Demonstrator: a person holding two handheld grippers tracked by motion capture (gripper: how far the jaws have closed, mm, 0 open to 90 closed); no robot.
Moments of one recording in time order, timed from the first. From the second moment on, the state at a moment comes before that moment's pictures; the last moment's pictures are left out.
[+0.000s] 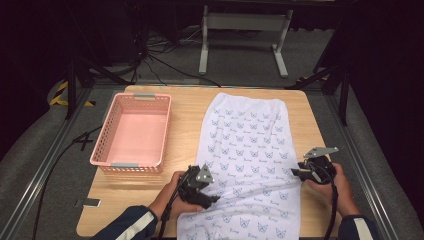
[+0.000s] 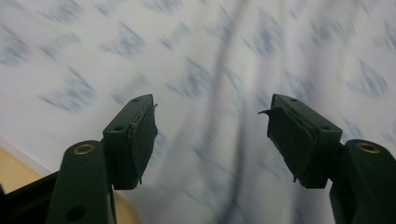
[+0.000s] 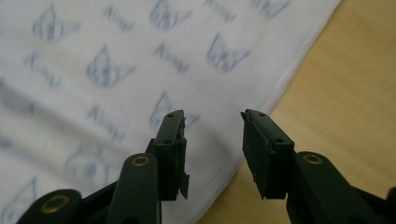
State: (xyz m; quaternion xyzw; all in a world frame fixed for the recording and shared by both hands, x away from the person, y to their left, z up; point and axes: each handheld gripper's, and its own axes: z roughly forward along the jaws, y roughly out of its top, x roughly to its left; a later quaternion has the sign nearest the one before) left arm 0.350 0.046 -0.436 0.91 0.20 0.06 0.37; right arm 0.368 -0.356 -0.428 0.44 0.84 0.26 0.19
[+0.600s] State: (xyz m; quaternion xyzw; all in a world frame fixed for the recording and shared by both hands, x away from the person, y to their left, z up) left arm 0.448 0.033 -0.463 0.88 0.31 0.11 0.34; right arm 0.442 -0.344 -0.452 0.47 0.81 0.30 0.20
